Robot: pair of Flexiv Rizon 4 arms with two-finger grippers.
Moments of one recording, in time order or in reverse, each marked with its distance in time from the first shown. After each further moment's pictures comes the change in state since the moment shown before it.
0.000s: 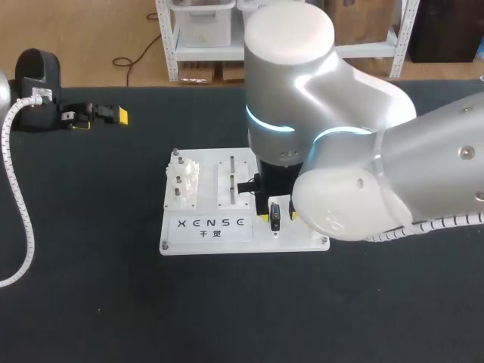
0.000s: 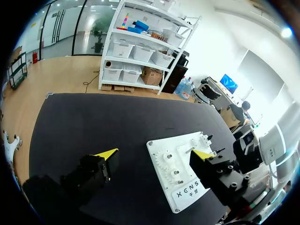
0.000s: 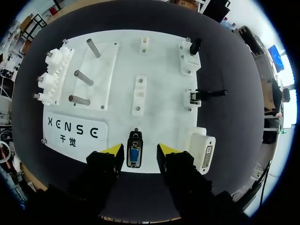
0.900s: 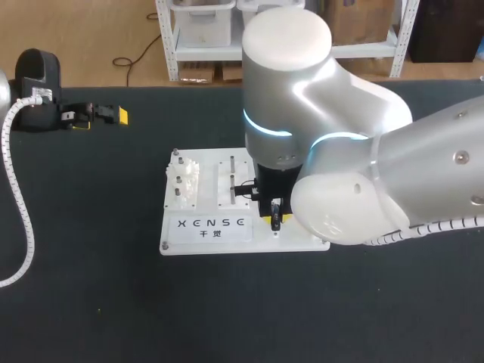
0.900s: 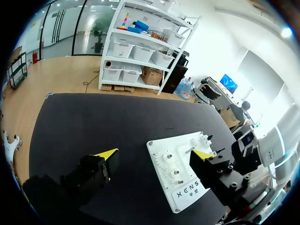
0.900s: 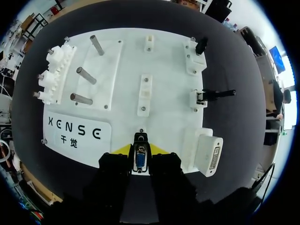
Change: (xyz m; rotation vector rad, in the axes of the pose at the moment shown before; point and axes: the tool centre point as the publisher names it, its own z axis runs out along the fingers) left arm 0.000 0.000 0.000 0.000 0.000 0.000; right arm 0.000 0.006 0.005 -0.008 -0.005 -0.010
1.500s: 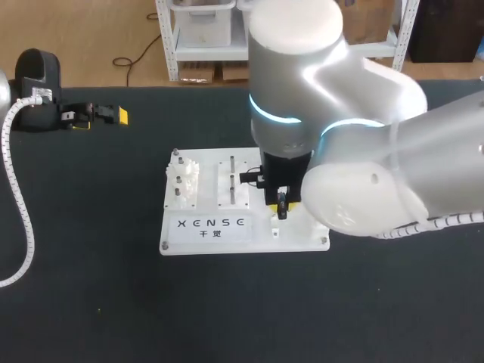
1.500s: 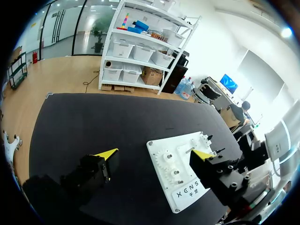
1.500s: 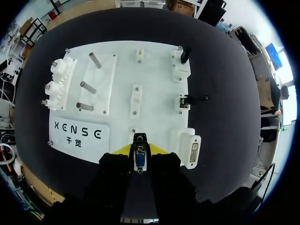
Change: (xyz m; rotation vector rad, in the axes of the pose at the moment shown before) left arm 0.000 0.000 0.000 0.000 0.000 0.000; right arm -0.005 -0.011 -0.029 0.010 -0.035 0.032
